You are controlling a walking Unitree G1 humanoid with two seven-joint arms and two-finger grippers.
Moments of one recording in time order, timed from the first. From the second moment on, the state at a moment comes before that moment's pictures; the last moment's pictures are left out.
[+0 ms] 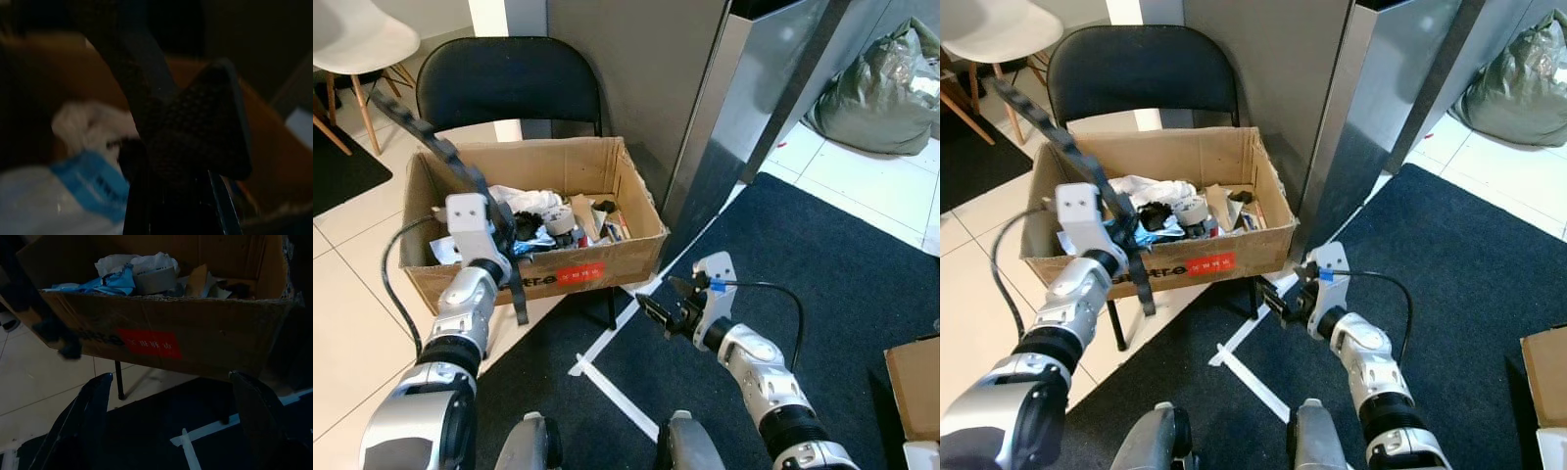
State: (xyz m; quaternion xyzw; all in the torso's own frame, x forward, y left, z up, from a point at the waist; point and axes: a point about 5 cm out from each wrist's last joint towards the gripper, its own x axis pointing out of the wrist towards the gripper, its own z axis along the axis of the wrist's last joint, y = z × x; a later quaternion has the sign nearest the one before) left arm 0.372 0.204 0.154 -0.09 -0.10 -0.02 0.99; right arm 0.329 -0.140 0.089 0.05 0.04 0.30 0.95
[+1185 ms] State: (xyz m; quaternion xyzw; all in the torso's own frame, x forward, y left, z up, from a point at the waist) left arm 0.317 0.221 0.180 -0.10 -0.20 0.07 0.97; right arm 0.325 -0.134 0.095 0.07 0.02 0.30 0.95
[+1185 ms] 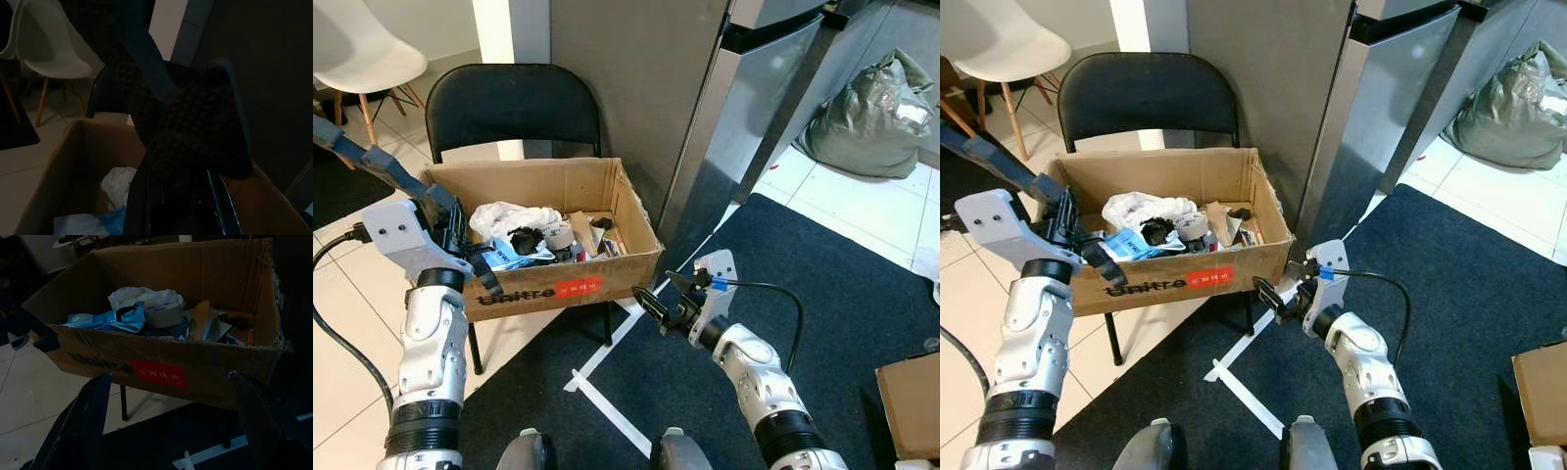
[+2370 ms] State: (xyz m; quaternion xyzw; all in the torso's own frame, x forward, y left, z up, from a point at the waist) left arm 0.305 0.208 0.176 -0.09 -0.17 0.07 0.98; right arm 0.325 -0.132 0.101 0.08 0.01 0.32 0.94
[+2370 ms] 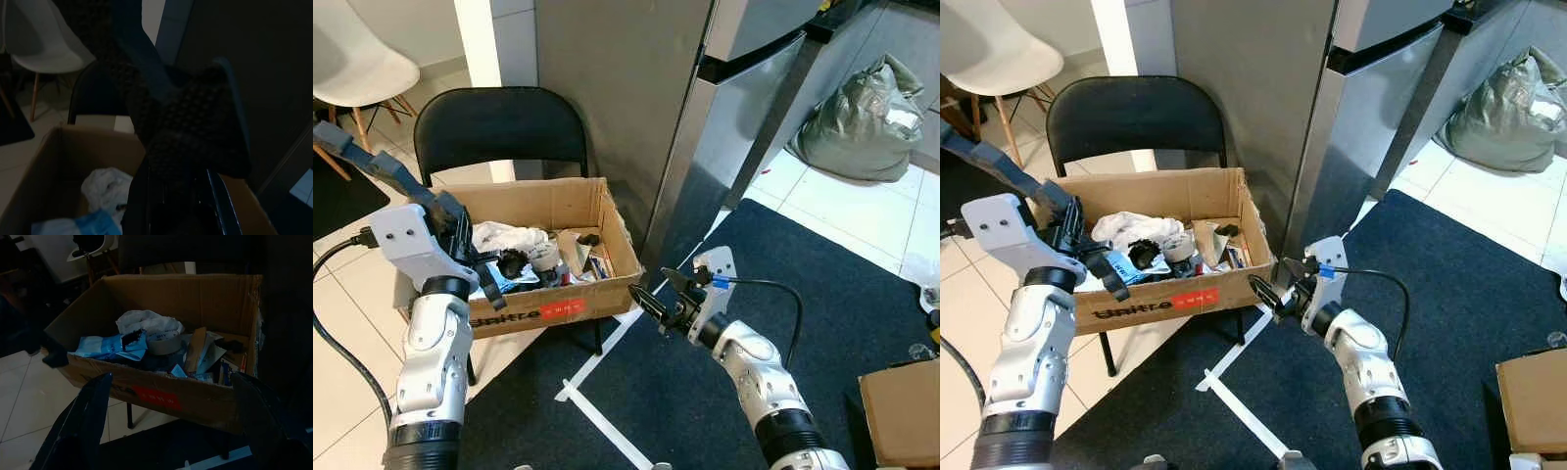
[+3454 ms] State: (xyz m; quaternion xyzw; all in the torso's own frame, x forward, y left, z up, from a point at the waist) left arm 0.303 0.199 0.170 -0.08 -0.13 0.05 0.99; right arm 0.322 -0.130 0.102 0.07 0.00 0.32 0.94
